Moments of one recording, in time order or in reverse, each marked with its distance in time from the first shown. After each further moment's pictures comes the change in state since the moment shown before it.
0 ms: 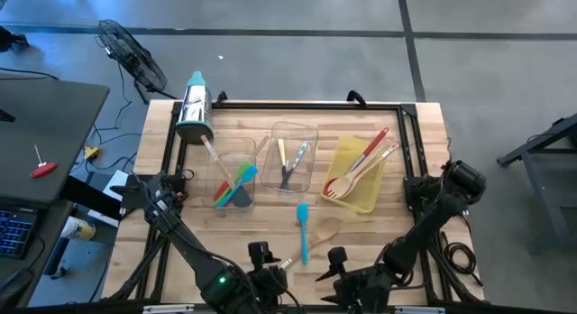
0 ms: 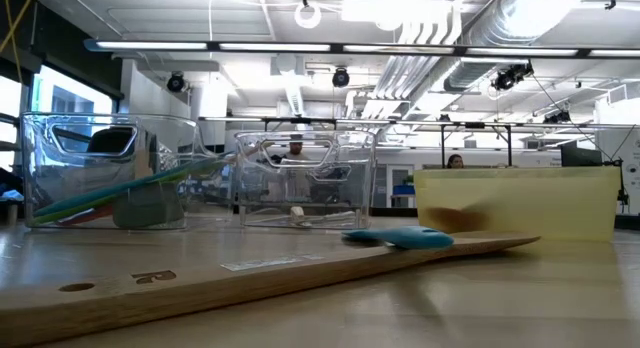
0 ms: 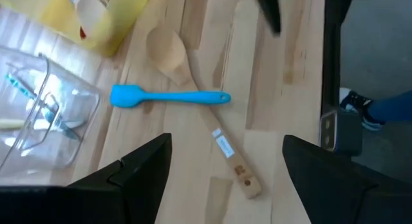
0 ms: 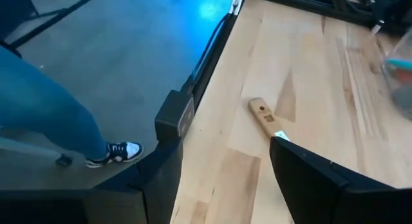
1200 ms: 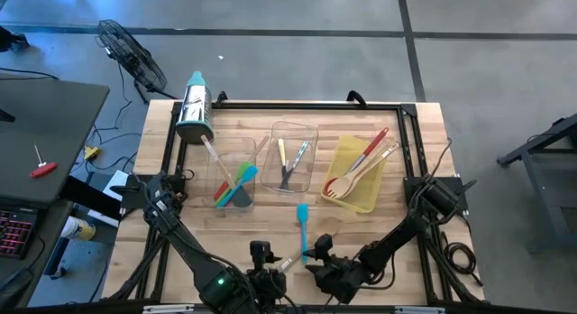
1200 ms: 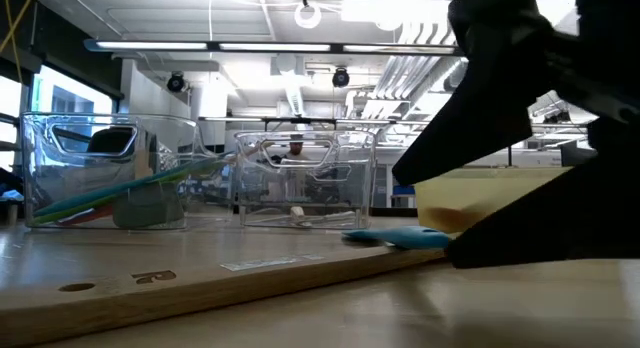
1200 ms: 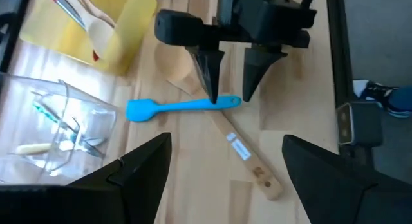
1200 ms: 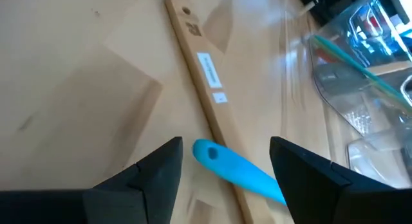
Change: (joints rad) left arm -0.006 0.000 0.000 -0.006 -0.050 0.123; right arm -0.105 0.290 -0.024 0.073 0.289 -0.376
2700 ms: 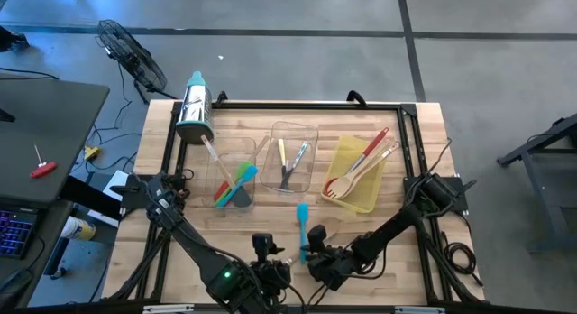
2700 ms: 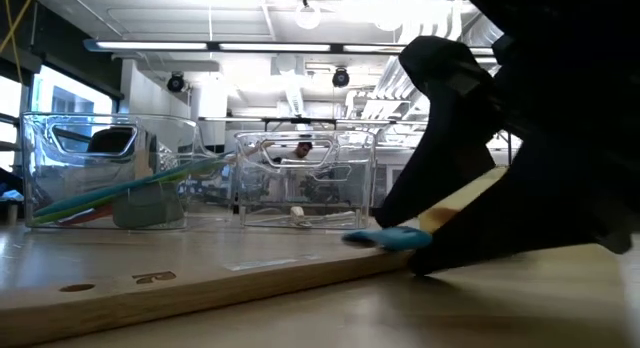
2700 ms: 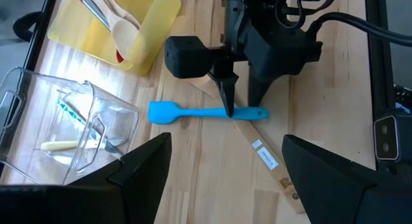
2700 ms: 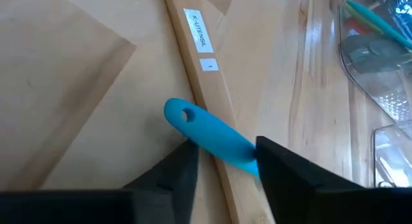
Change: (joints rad) left arm 0.039 0.000 0.000 -0.031 -0.036 0.000; right arm -0.104 0.001 -0.004 -0.132 -0.163 0.009
